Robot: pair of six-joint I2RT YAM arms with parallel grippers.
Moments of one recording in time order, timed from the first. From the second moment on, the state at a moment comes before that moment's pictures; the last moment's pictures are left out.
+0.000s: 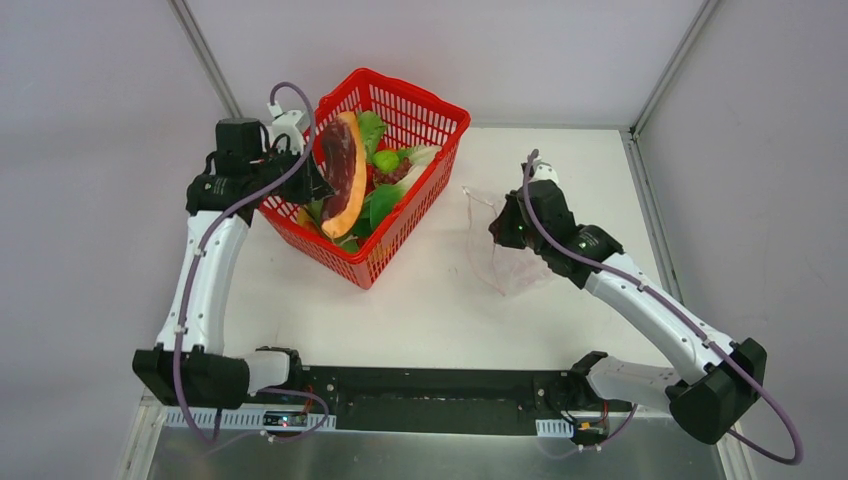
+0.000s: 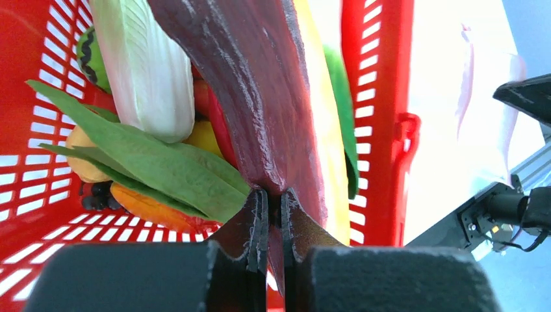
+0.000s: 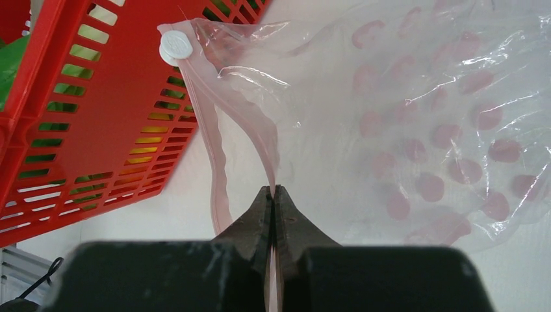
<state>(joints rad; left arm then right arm) -0.04 1.27 1.42 -0.84 0.52 -0.04 0.67 1.14 1.05 -0.55 0.20 0.64</state>
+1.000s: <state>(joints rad) -0.68 1.34 1.46 -1.08 0.62 -0.05 0.67 1.03 0.94 -0.39 0.26 0.67</state>
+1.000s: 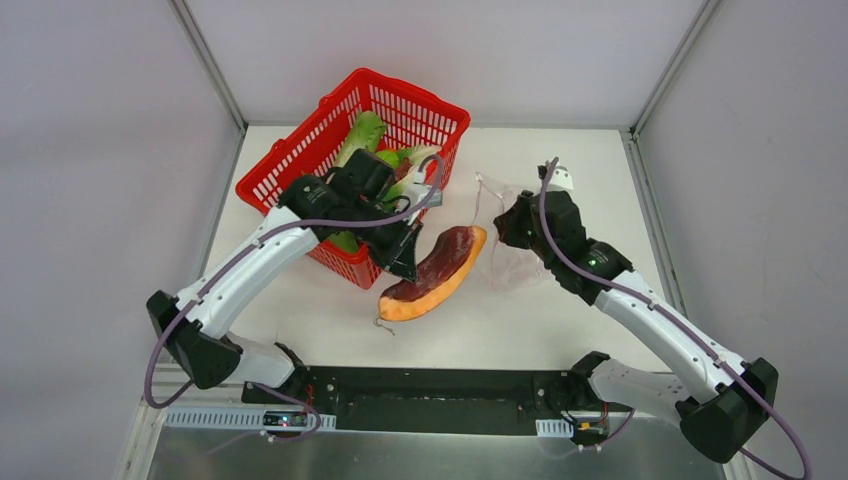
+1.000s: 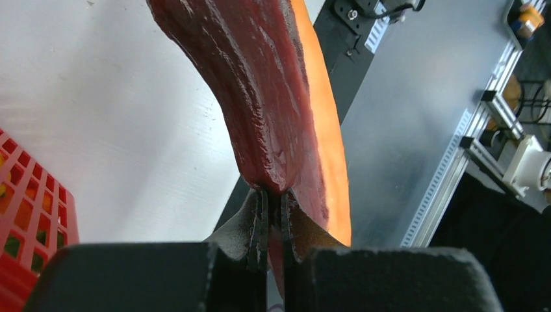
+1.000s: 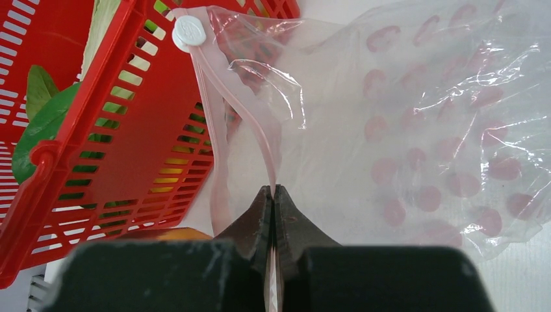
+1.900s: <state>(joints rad) -0.79 1.70 1.80 -1.21 0.49 -0.03 0.67 0.95 0.89 -0.37 0.07 0.56</state>
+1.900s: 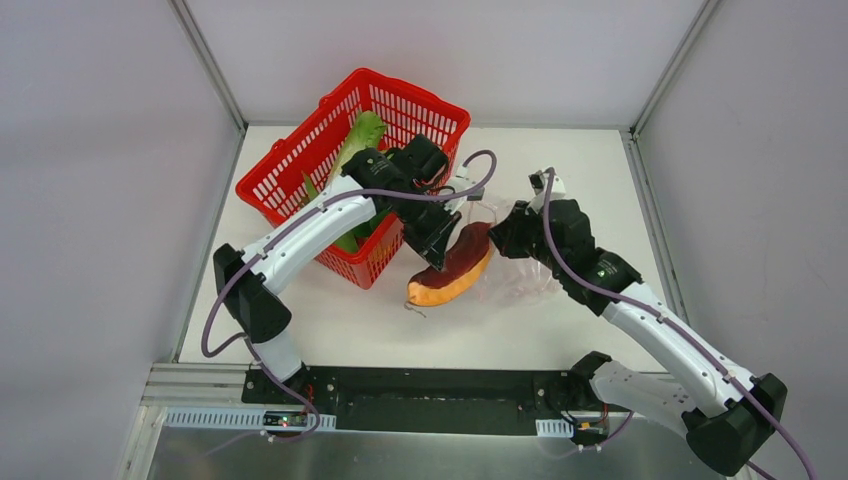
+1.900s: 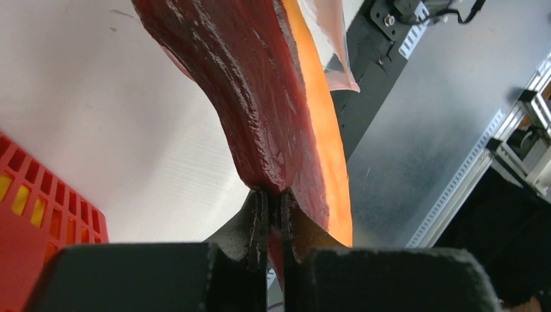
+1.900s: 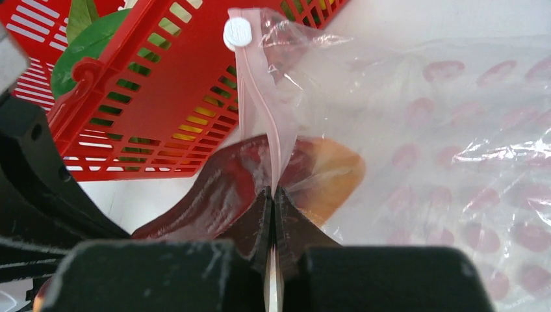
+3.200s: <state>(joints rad) -0.84 1.55 1.61 -1.08 0.38 -0.10 0.66 0.89 0.69 -0.15 0.04 0.66</state>
